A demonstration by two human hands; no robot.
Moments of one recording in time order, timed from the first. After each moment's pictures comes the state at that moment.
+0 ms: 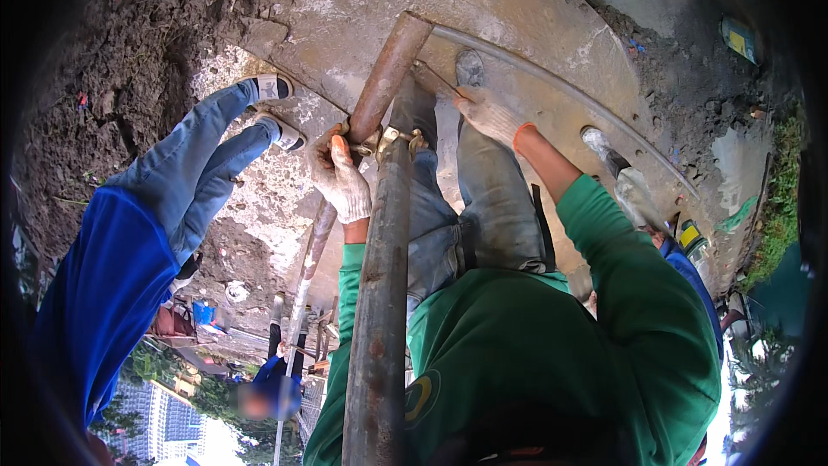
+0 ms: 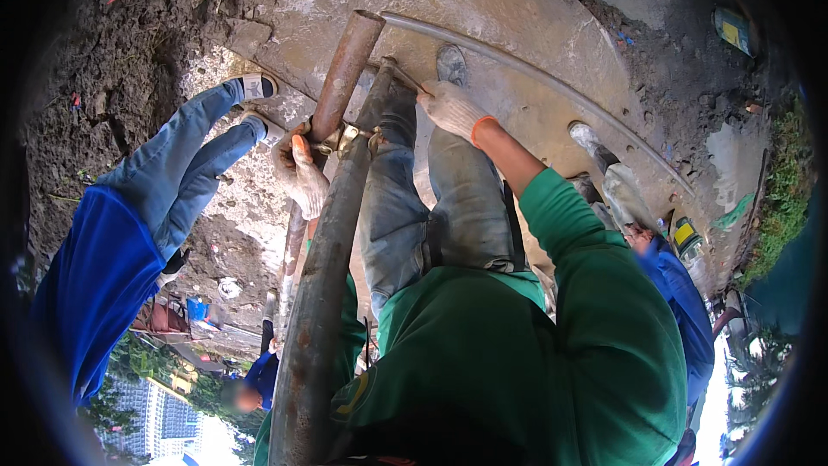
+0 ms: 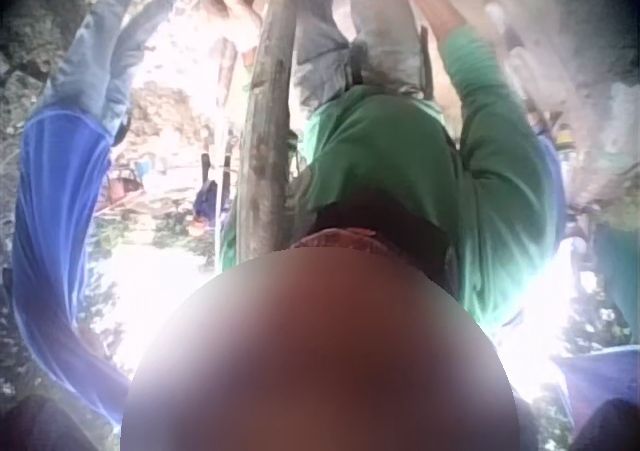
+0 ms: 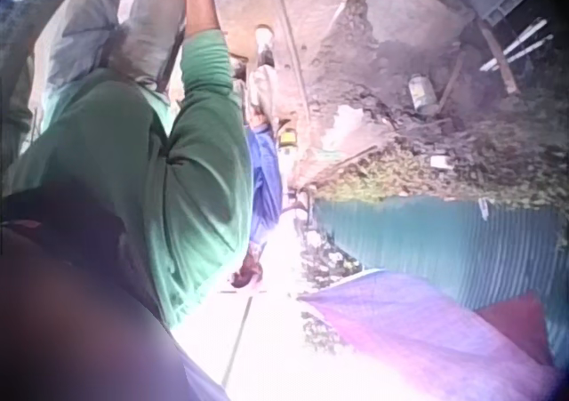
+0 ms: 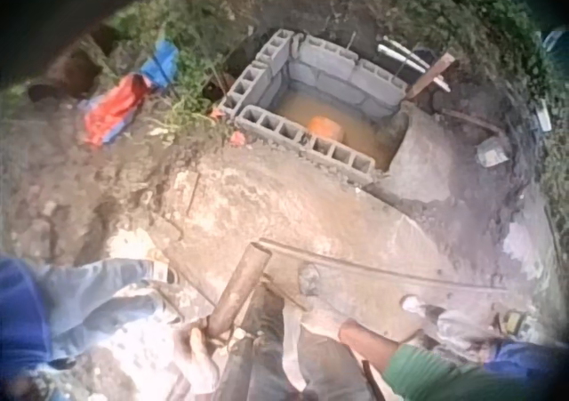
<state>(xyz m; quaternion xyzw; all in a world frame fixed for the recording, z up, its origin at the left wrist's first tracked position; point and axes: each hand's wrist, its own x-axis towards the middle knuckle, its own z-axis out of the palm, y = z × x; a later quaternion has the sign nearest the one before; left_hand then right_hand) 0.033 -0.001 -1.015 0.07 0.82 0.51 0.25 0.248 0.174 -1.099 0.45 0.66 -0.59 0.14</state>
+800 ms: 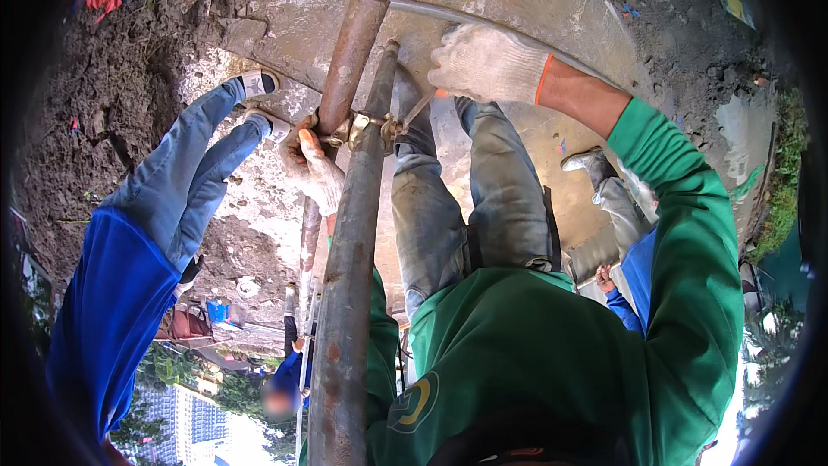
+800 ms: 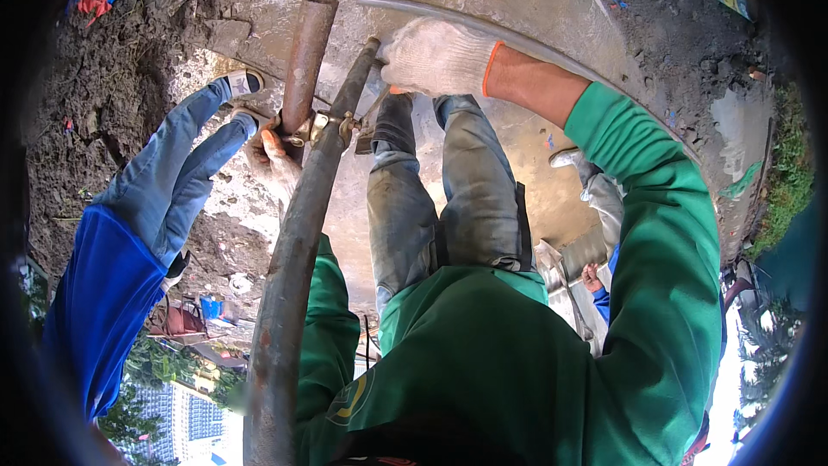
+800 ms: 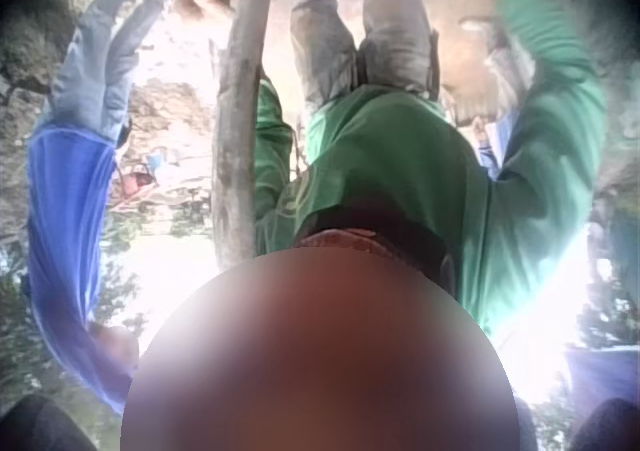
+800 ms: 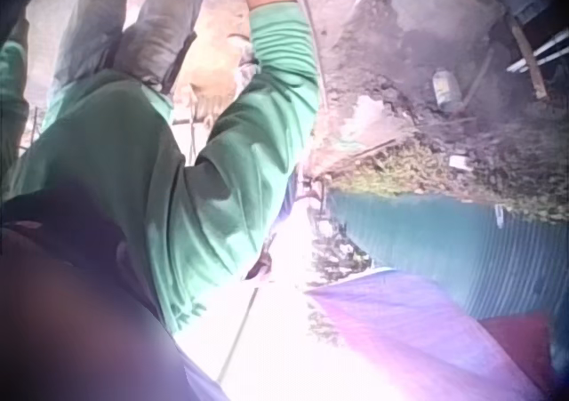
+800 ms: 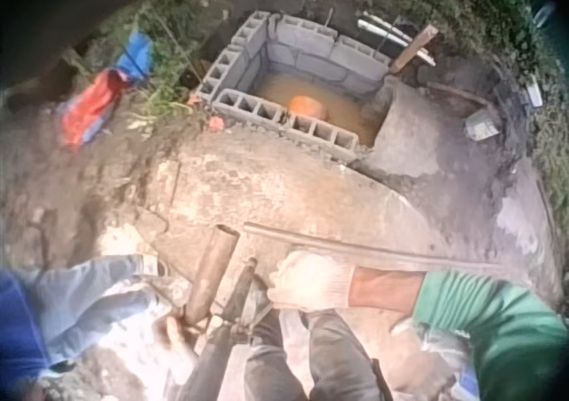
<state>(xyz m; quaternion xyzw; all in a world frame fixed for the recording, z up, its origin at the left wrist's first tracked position) 0.036 -0.002 -1.021 0.06 0.82 0.52 0.22 0.248 0.265 -1.033 0.01 0.94 -0.32 0.11</state>
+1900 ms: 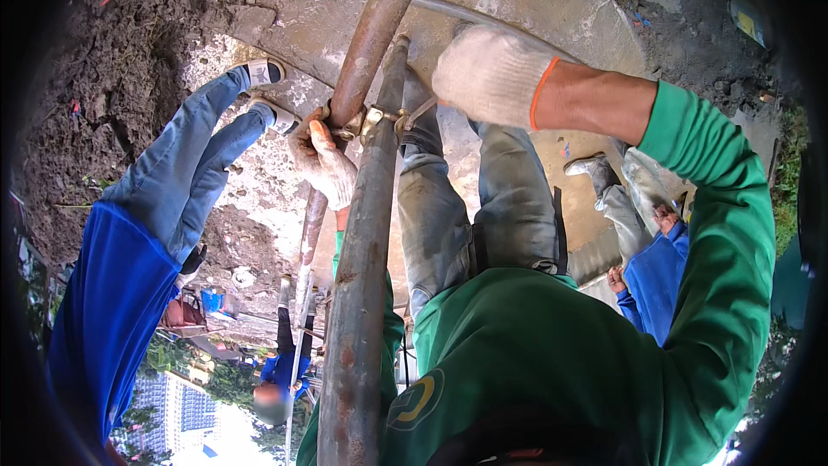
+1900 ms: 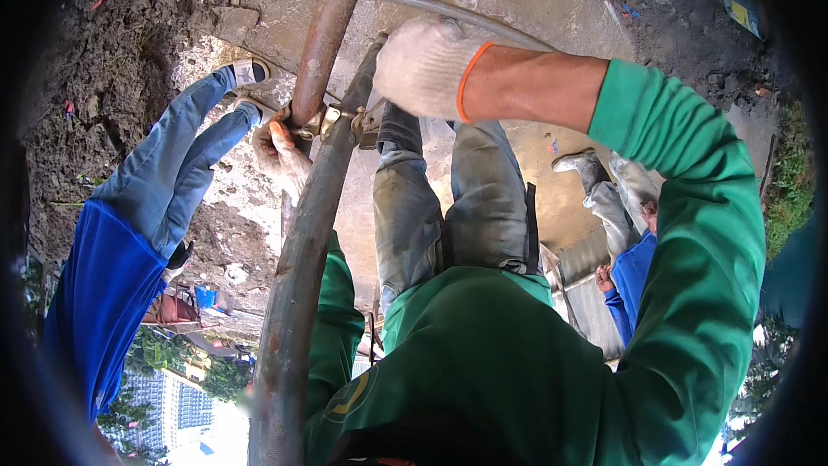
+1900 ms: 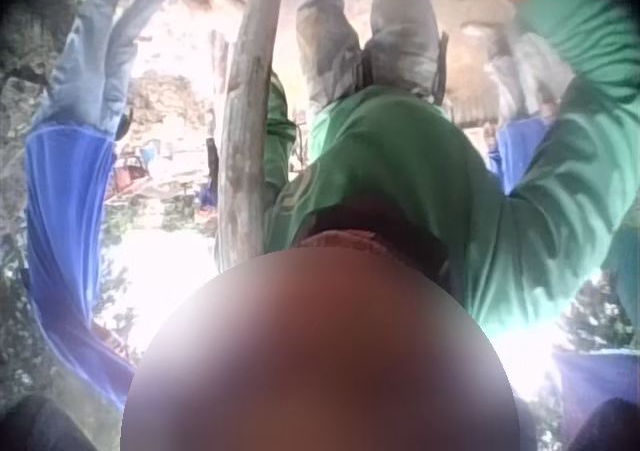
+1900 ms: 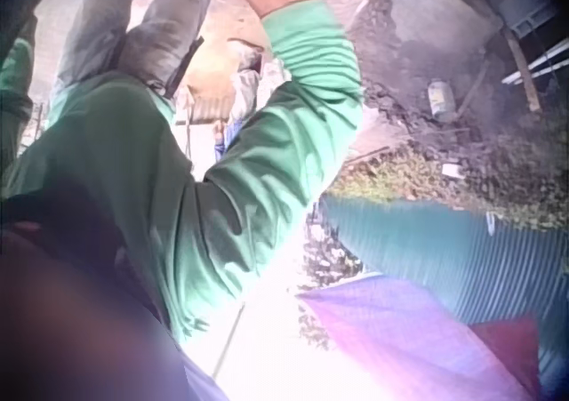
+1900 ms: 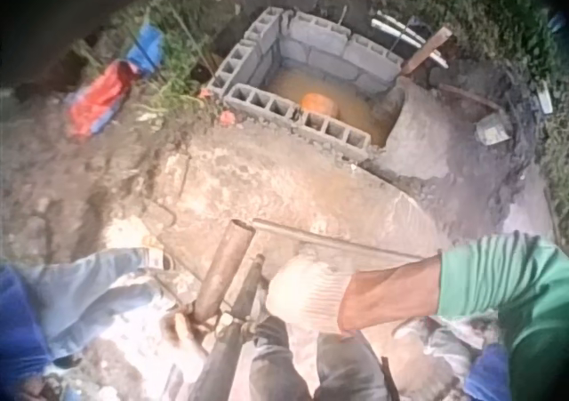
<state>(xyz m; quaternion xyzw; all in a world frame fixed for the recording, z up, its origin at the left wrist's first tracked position) 0.038 0.007 -1.018 0.09 0.83 0.50 0.20 0.201 0.261 -0.971 0.00 0.93 -0.26 0.25</state>
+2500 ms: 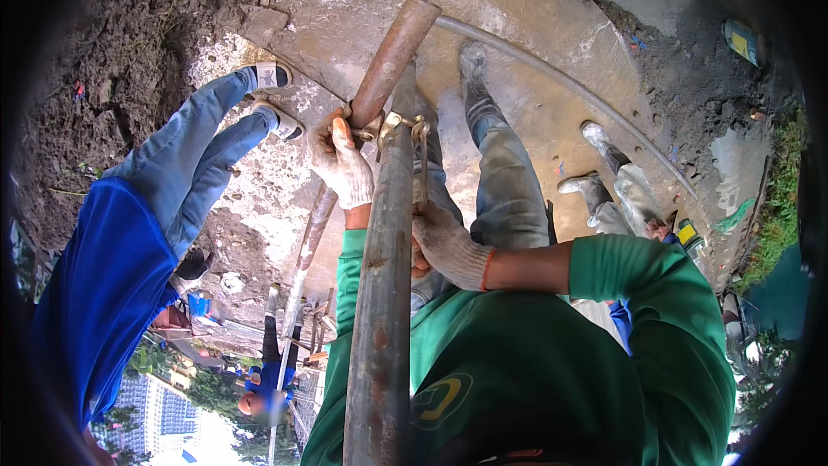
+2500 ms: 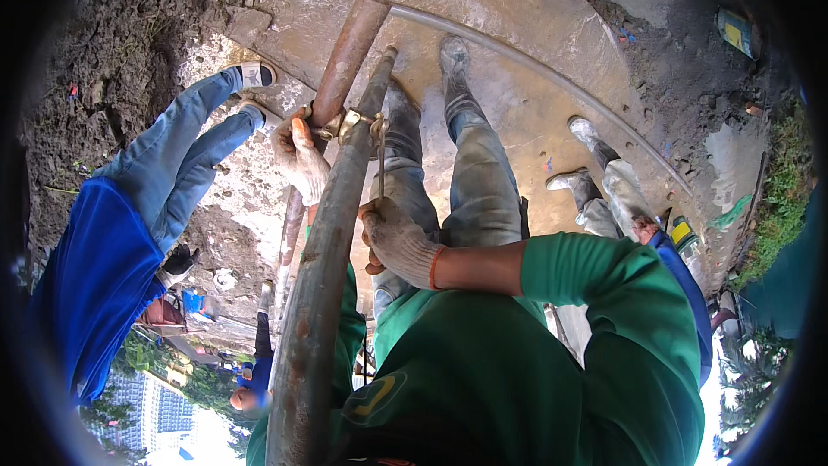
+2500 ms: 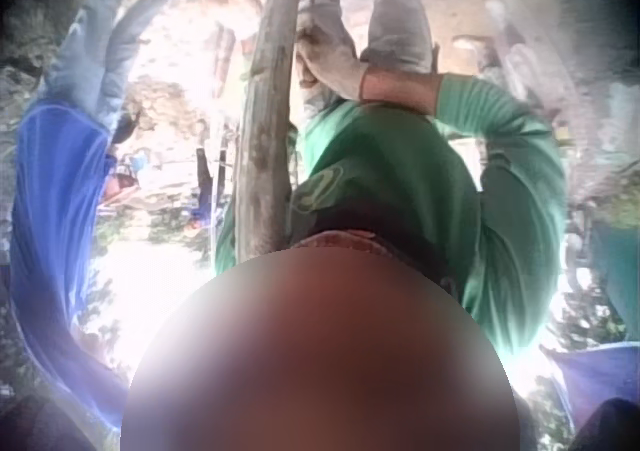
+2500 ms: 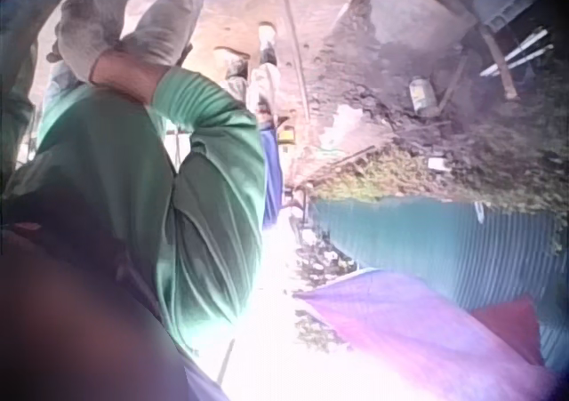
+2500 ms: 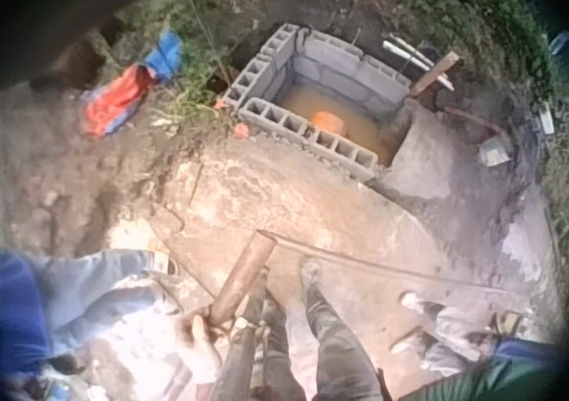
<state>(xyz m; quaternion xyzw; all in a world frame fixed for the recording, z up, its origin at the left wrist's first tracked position) 0.037 0.007 -1.013 0.07 0.83 0.50 0.22 0.223 0.003 -0.925 0.52 -0.07 -0.84 0.13</state>
